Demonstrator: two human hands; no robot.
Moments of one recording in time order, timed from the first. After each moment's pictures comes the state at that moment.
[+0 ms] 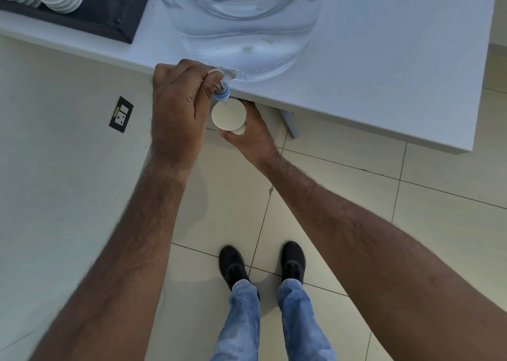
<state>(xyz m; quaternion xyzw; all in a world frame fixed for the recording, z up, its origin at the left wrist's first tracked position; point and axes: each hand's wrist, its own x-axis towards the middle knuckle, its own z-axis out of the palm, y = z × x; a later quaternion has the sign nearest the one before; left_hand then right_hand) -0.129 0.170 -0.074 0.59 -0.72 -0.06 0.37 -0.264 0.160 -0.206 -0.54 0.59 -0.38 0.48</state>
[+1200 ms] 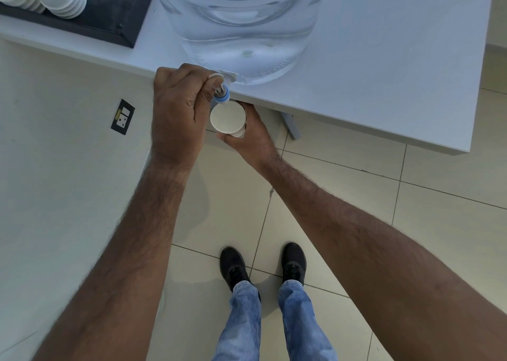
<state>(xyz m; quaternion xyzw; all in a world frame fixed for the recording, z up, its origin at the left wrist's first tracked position) -0.127 0.169 -0.071 0.58 -0.73 -0.07 0.36 -0.264 0.164 -0.195 -0.54 0.59 -0.37 0.48</state>
